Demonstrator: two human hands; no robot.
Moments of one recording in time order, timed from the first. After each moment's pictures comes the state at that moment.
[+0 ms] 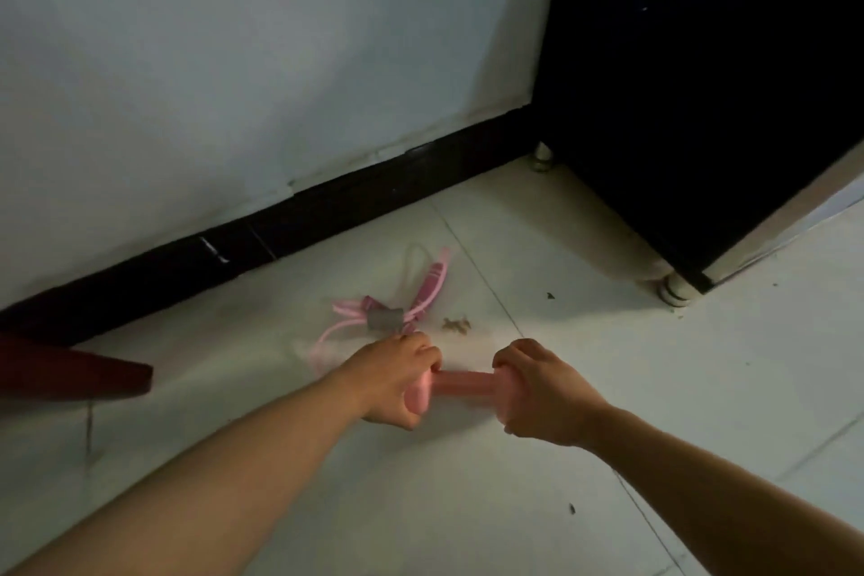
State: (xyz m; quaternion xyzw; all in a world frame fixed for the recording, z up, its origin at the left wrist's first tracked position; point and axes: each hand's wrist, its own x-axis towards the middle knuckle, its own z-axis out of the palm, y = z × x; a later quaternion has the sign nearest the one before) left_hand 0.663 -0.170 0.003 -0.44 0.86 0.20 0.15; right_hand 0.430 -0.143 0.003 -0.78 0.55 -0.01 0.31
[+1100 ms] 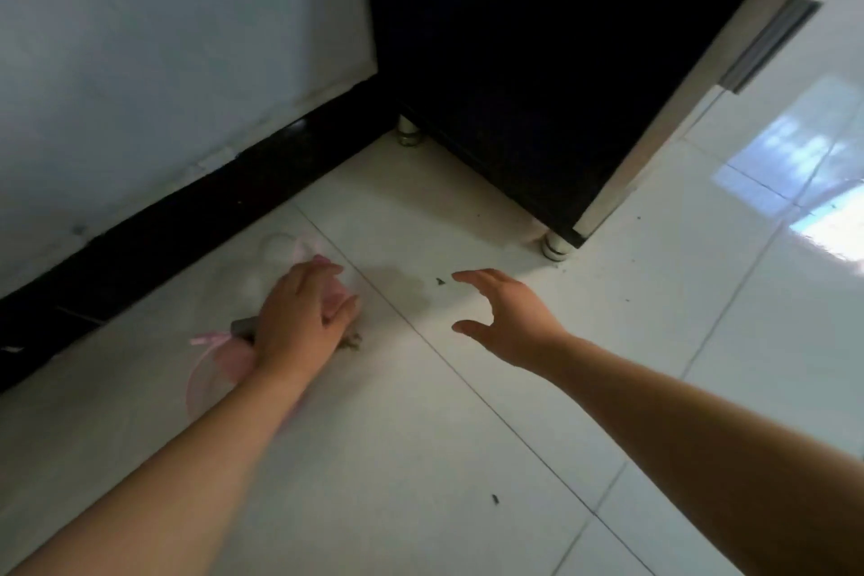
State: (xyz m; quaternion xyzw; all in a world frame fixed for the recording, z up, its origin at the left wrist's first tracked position) left_hand 0.607 -0.253 -0.018 -0.58 0.78 0.15 -0.19; right_hand 0.360 -0.193 0.009 -0.66 0.67 -0.13 0.30
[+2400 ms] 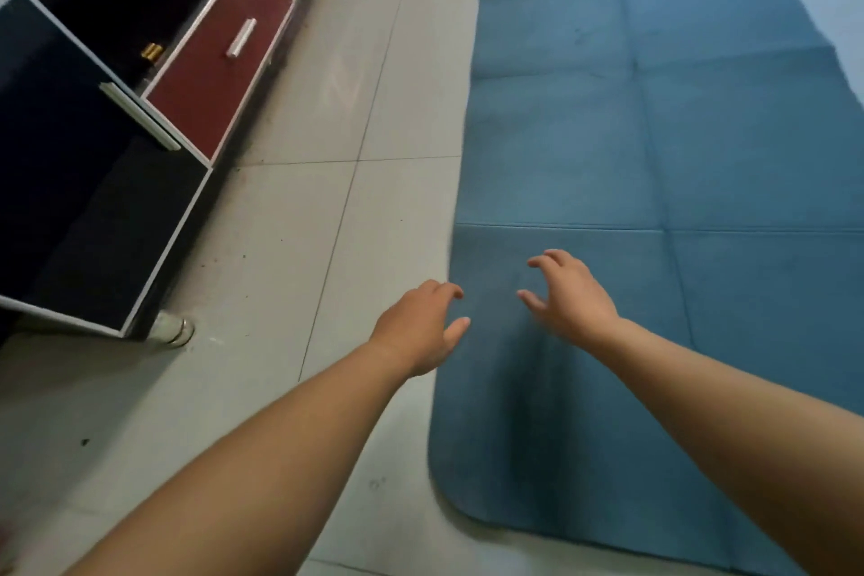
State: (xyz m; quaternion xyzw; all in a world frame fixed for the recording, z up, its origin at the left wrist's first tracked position) left_hand 0.060 0.034 0.012 -0.19 0.95 0.18 0.14; right_hand -0.079 0.186 -0.037 -0.30 0.91 -0.22 0.19
